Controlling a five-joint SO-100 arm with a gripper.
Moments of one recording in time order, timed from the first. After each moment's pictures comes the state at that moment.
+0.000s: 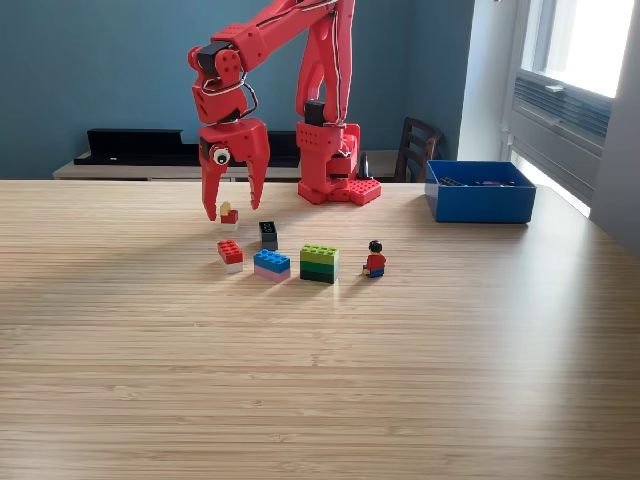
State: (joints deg) arm 50.5 101.5 121.2 69.1 15.8
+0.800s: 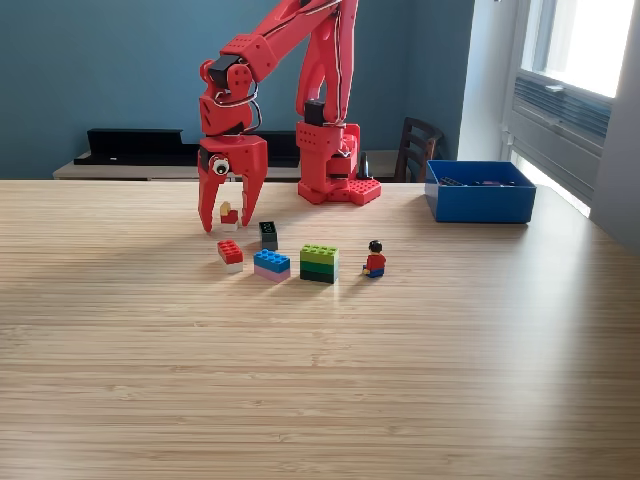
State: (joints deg) arm 49.5 103.4 130.3 53.3 15.9
